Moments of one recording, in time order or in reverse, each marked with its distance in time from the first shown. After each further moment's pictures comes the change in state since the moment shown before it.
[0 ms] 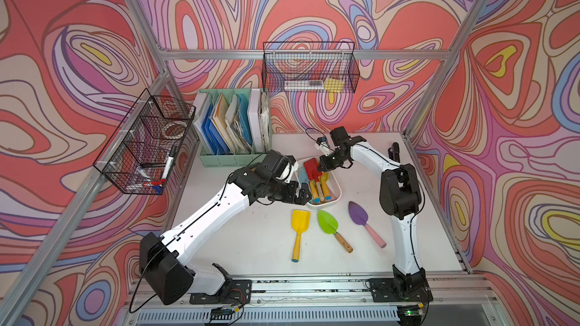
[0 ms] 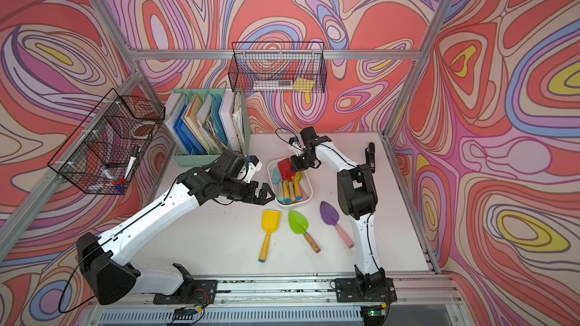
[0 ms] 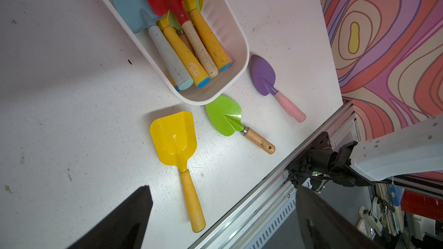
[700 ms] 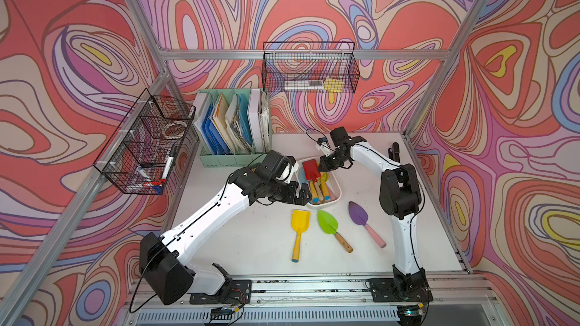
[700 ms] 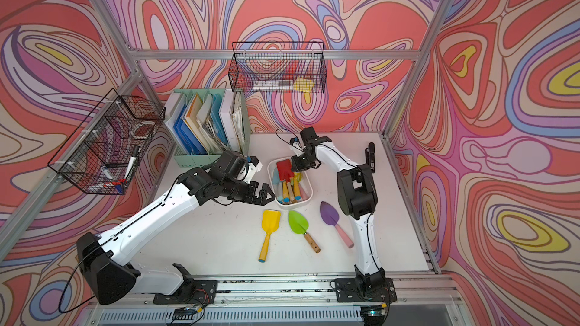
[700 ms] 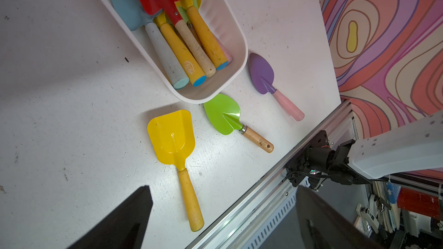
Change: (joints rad) left arm 0.000 0.000 -0.004 0.001 0.014 -0.005; right arm 0.000 0.000 -0.001 -0.010 0.033 0.006
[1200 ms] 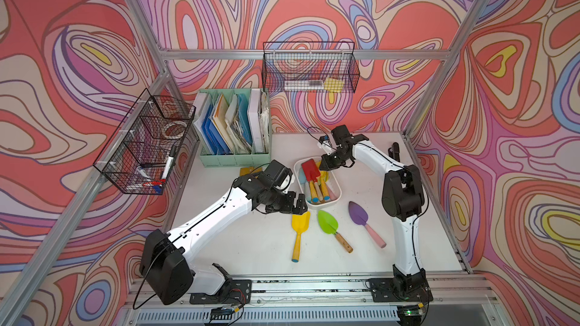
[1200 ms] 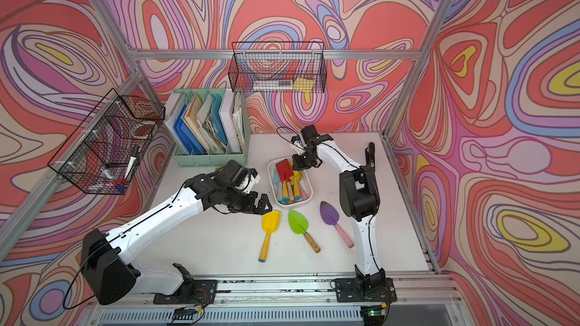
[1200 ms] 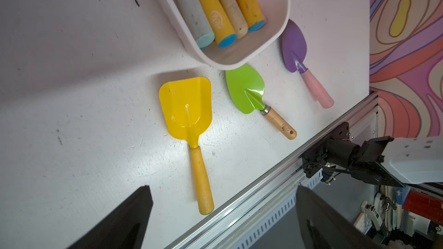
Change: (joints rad) left arm -0.009 0.000 -0.153 -0.015 -0.012 -0.057; right arm 0.000 -0.064 0.000 -0.040 0.031 0.023
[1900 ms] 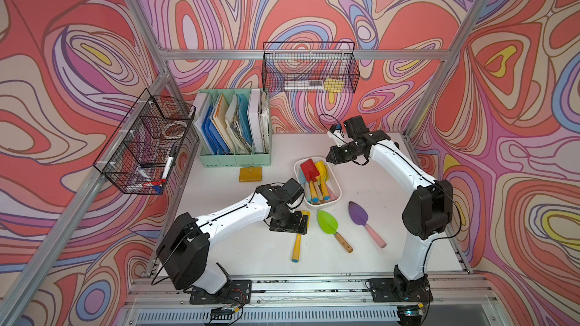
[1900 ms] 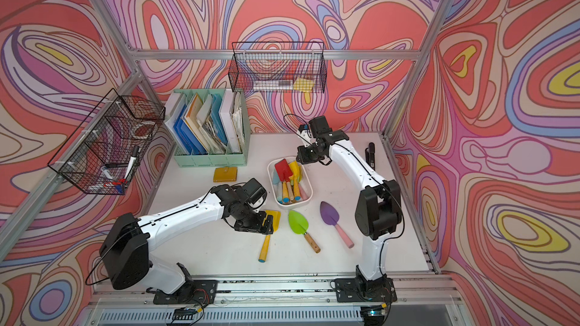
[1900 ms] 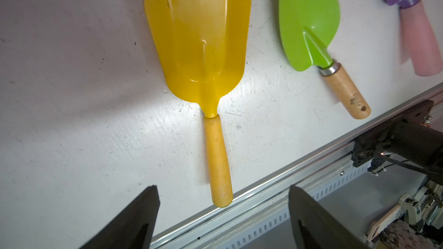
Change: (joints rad) left arm -0.128 0.157 -0.081 -0.015 -0.050 -0.078; right arm 0.000 -0.295 -0.131 -0.006 0.034 0.110
